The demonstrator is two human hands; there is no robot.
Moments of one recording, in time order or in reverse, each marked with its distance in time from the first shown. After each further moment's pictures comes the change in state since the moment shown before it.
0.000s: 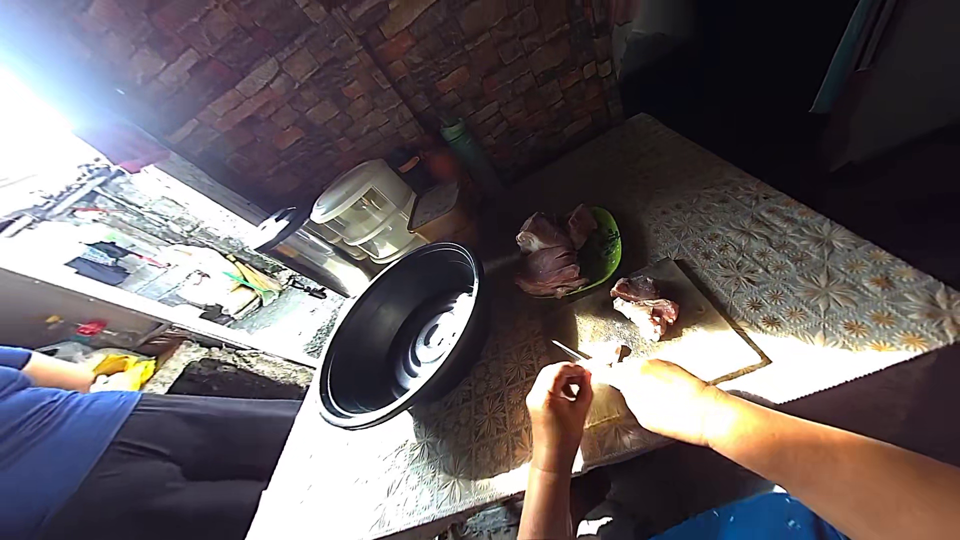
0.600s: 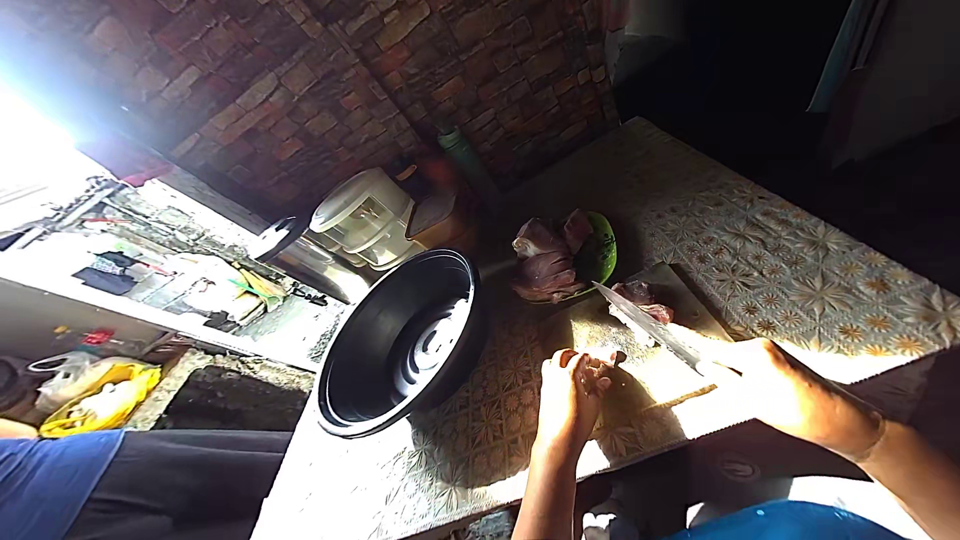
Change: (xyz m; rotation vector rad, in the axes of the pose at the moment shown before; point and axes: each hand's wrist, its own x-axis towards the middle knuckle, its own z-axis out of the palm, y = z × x) left_hand 0.038 0.031 0.009 0.453 -0.629 -0.299; right_hand -0.064 0.098 0.023 0.222 0.921 -0.220
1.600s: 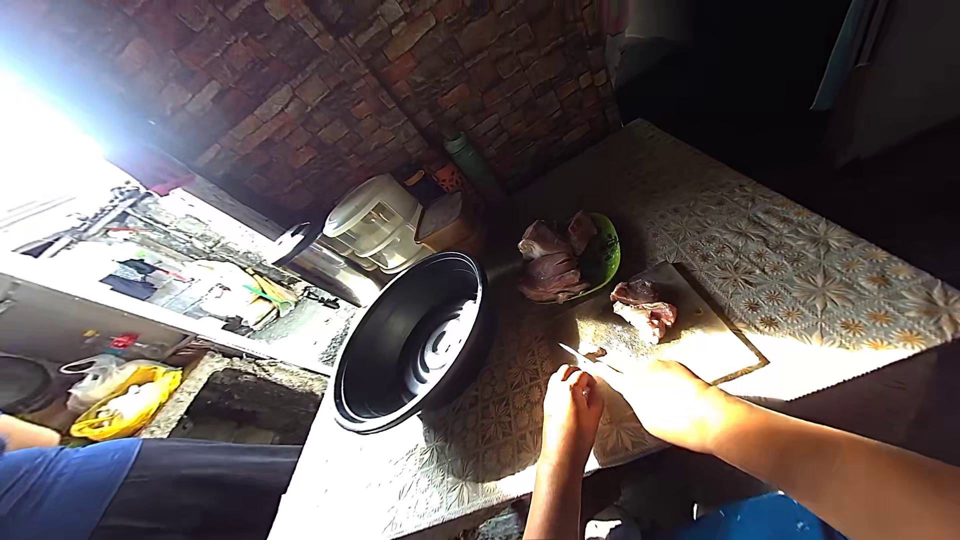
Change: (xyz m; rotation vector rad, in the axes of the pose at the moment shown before) left_hand -0.024 -0.007 0.005 0.019 0.141 0.062; right_hand 0.067 -0.095 0.046 -0.328 -0.922 0.242
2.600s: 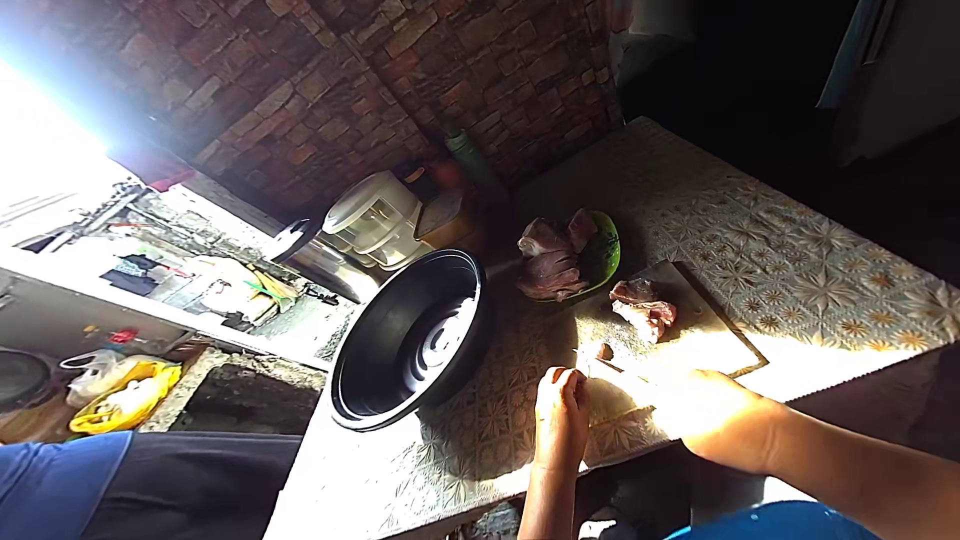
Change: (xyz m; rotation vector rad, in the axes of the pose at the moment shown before) left_hand -0.005 -0.010 0.006 -0.011 0.121 -0.043; right_hand -0.040 0.012 -0.015 0.007 -0.165 0.066
